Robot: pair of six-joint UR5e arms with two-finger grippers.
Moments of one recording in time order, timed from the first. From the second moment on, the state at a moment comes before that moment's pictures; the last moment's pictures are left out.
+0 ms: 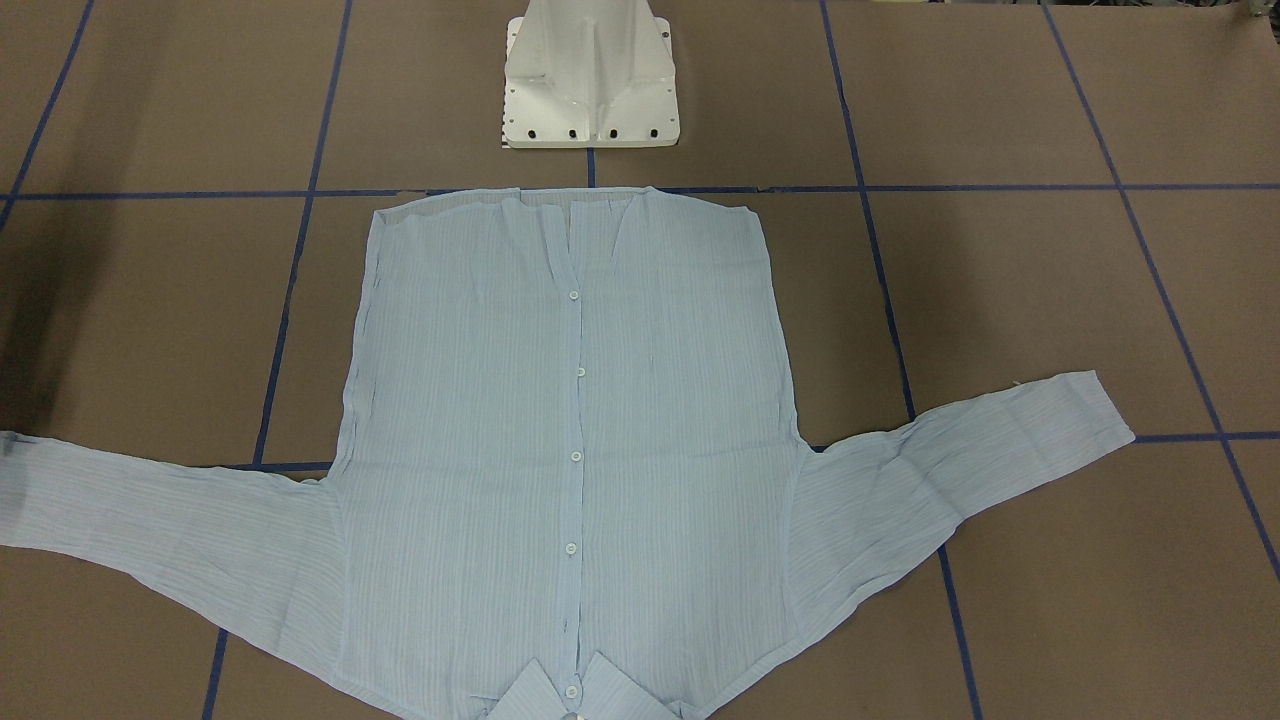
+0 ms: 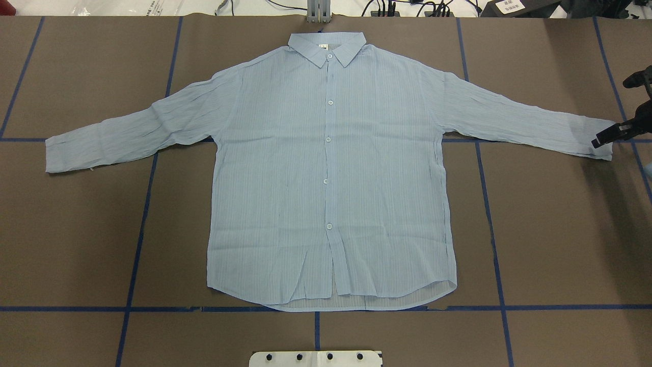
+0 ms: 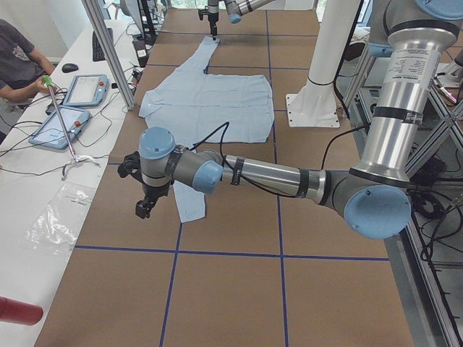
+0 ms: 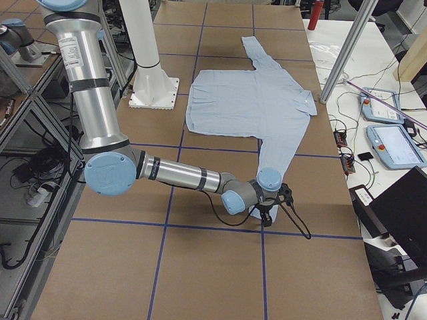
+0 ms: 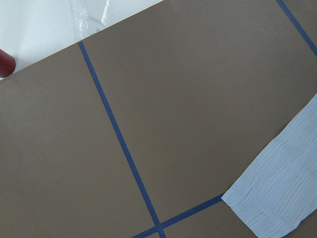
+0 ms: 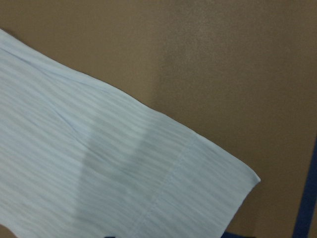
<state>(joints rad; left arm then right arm) -1.53 -1.76 -1.54 -1.82 -2.32 0.14 1.24 -1.36 1.09 -0.89 2.29 0.26</state>
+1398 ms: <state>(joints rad) -1.52 -1.77 -1.53 -1.82 -2.32 0.14 1.24 -1.35 1.07 -0.89 2.30 0.26</state>
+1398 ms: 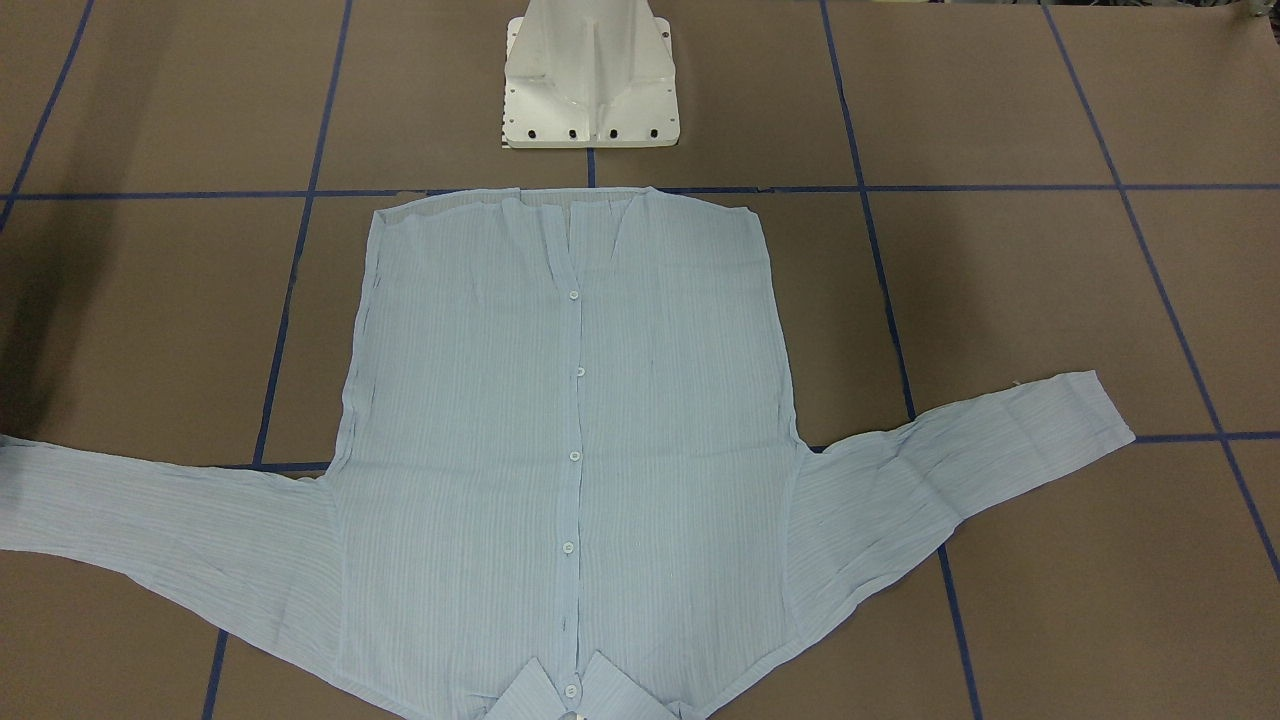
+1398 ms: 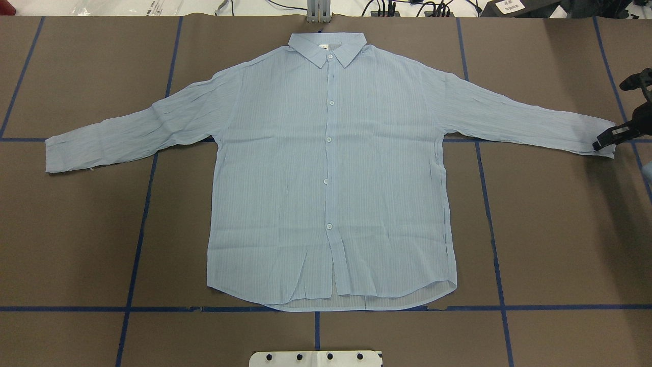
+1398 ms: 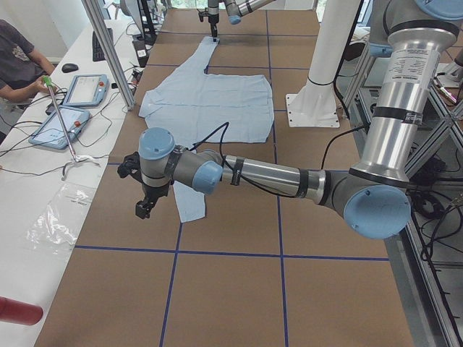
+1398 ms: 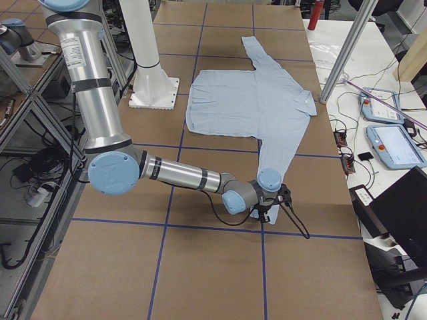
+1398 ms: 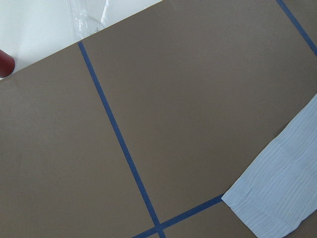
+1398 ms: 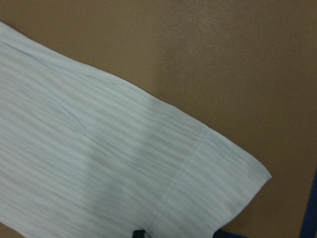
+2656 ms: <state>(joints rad) -1.52 -1.77 -1.53 -1.82 -2.32 0.14 1.26 -1.34 1.08 -0.92 2.34 0.26</state>
